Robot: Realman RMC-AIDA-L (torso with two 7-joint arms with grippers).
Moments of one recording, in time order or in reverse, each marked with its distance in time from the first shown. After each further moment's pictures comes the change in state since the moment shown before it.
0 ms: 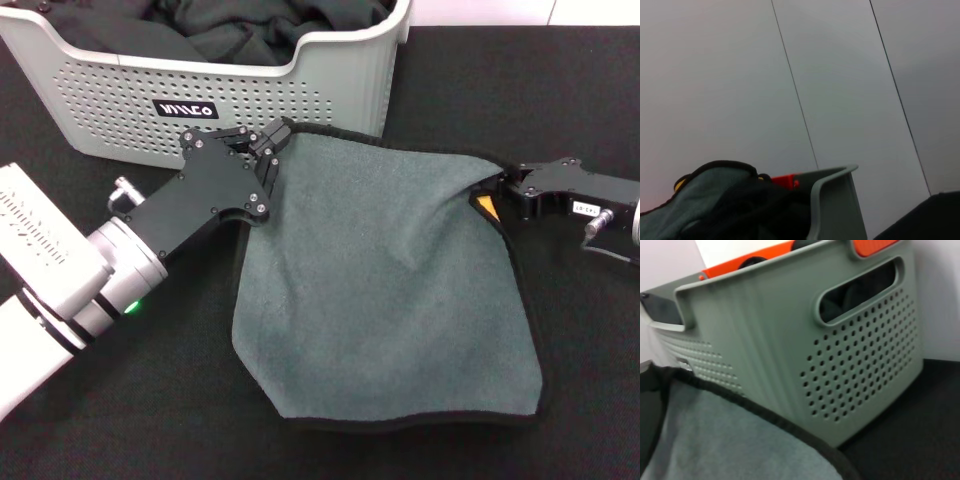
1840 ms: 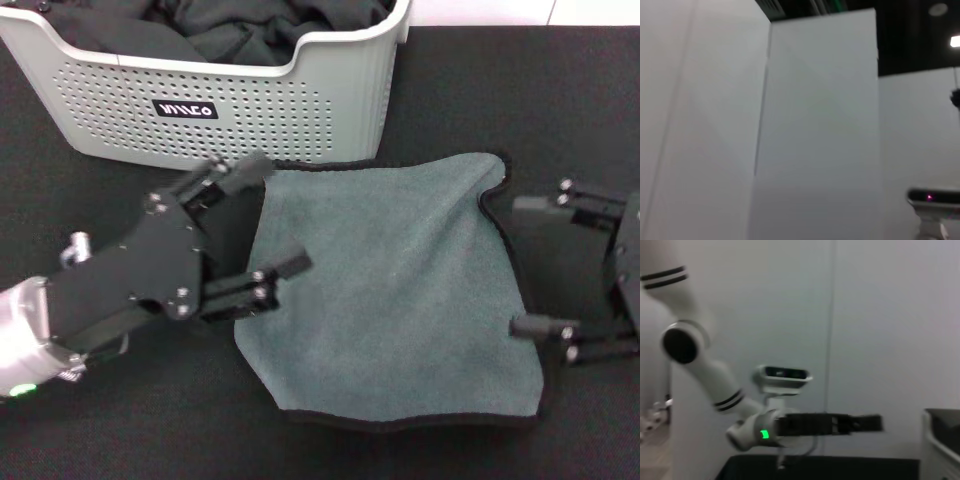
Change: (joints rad) left arm 0.066 0.117 0.015 0.021 0.251 0.537 -0.471; right arm -0.324 -0.042 -0.010 -0.571 0.040 0.748 -0.205
